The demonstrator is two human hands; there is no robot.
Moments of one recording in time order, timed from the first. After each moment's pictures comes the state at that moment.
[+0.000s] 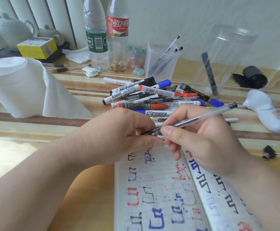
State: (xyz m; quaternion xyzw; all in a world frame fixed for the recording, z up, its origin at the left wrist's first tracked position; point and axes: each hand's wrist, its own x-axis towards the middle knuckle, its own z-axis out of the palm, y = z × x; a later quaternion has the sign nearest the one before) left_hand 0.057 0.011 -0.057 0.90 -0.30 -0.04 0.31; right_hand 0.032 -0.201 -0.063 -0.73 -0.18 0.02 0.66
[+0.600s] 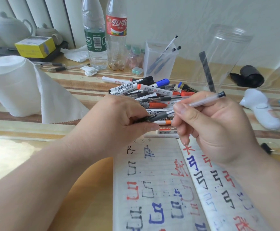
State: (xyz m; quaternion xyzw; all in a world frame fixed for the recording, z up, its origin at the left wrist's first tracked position) left_hand 0.056 0.008 -0.056 0.89 -0.31 0.16 0.30; right_hand 0.036 -0.206 -0.054 -0.69 -0.17 -0.08 0.70
